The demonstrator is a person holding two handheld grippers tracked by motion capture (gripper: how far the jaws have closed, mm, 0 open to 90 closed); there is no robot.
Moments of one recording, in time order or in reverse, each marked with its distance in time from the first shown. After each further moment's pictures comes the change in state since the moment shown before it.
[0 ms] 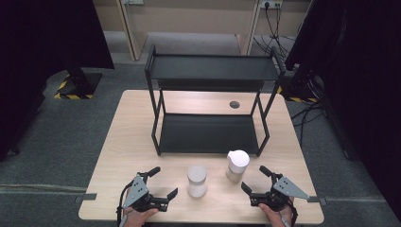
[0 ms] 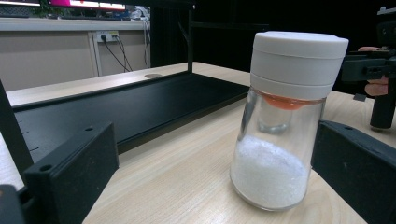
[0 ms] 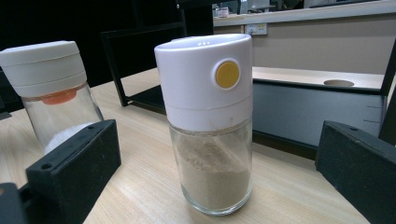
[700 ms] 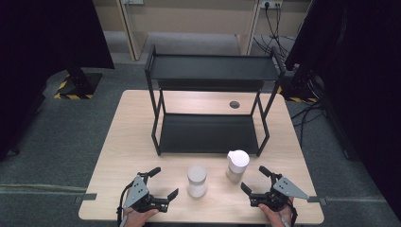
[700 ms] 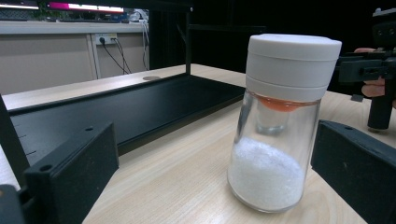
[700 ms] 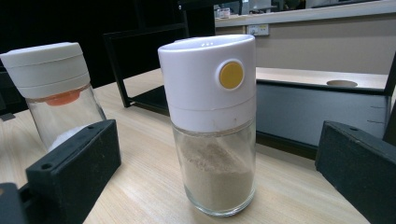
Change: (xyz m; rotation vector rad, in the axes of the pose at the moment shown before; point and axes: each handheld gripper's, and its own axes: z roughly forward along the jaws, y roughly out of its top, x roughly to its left) left arm -0.001 -0.001 0.000 -0.009 -0.009 0.005; right arm 0.000 -0.001 0.001 -0.004 0.007 0.005
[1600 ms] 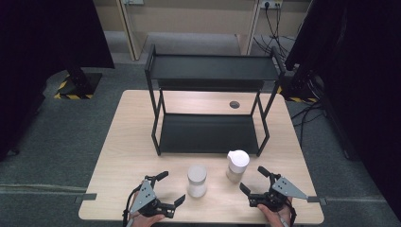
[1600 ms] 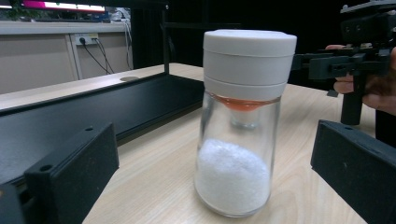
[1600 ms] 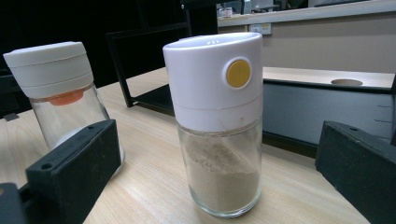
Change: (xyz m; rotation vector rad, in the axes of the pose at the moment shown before) left arm -0.013 0.000 0.011 0.010 -0.064 0.013; right arm 0.001 -0.001 0.002 0.001 0.008 0.003
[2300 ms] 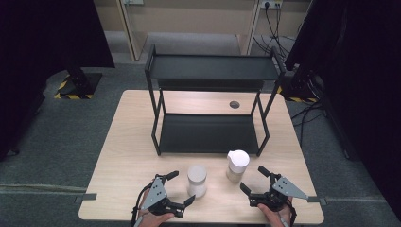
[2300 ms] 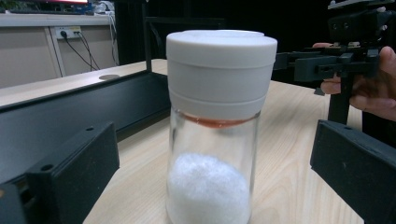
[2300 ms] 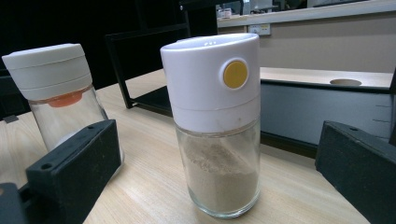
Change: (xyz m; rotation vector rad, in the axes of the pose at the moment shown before) left arm -0.006 0.013 0.026 0.032 -0.048 0.006; right arm -0.001 -0.001 0.000 -0.004 -0.002 0.006
